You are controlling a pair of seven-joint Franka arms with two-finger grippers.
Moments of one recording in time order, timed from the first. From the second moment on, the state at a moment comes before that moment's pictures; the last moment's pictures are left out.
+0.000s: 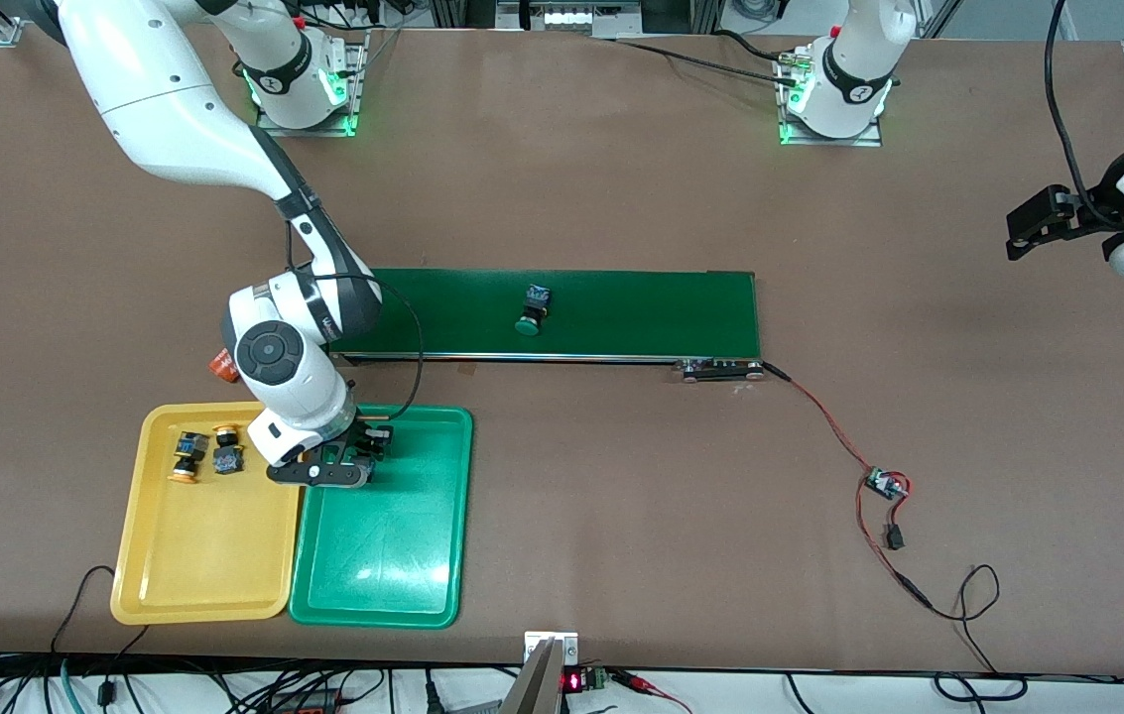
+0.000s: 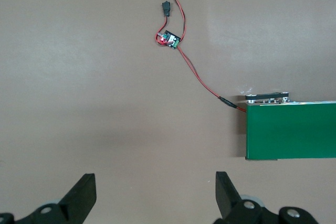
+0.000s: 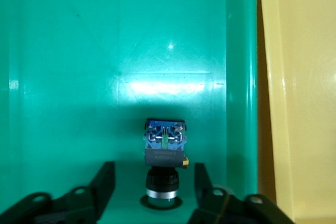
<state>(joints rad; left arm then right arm) -0.02 0.05 -0.02 -1.49 0.06 1.51 -0.02 0.20 0.75 0.14 -1.55 -0.26 2.42 0.51</state>
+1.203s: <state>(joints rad) -0.02 0.05 -0.02 -1.49 0.06 1.51 -0.02 0.19 0.42 0.44 -1.96 -0.26 2.39 1.00</state>
